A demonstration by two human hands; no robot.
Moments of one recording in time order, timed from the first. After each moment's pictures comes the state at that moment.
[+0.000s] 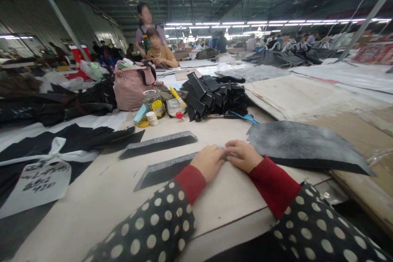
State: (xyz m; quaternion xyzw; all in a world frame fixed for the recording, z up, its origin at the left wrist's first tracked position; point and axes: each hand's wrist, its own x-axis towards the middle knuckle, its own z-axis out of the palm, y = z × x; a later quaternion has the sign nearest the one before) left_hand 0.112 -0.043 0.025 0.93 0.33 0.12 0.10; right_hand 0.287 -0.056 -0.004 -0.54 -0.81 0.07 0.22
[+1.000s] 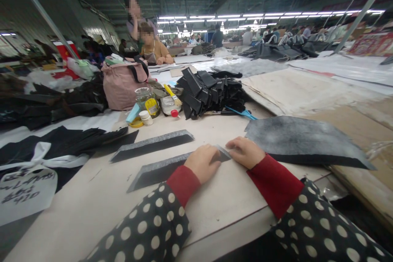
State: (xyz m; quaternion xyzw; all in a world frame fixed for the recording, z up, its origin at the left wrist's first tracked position) left_hand 0.103 -0.043 0.019 0.91 0.36 0.14 0.13; right_hand 0.290 -0.059 0.000 -0.62 -0.75 0.10 0.22
